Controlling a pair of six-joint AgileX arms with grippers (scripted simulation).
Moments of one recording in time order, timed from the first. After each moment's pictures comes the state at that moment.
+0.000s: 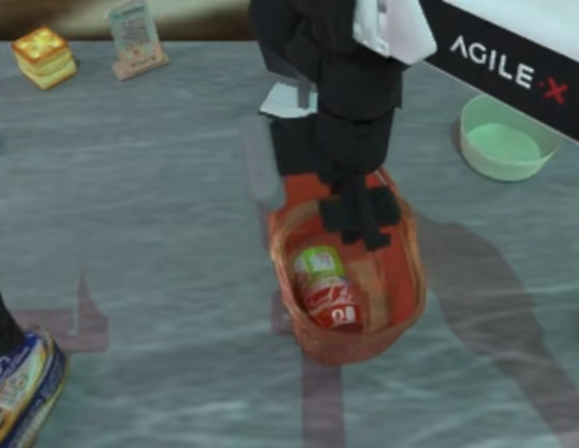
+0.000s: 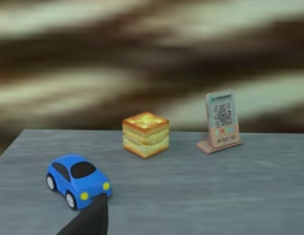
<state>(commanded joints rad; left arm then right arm) 0.02 0.00 0.00 0.00 0.00 0.00 0.70 2.24 2.12 -1.45 0.00 -1.01</state>
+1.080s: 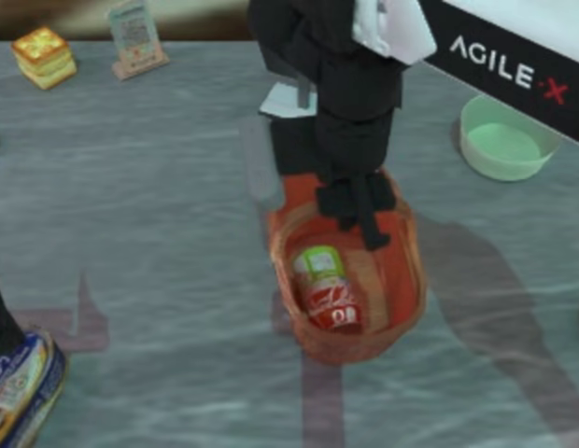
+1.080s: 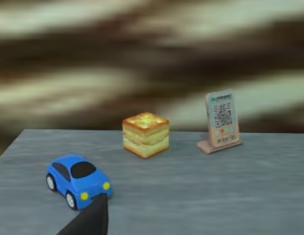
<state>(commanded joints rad) 0.02 0.00 0.00 0.00 0.00 0.00 0.70 2.24 2.12 -1.45 0.00 -1.01</state>
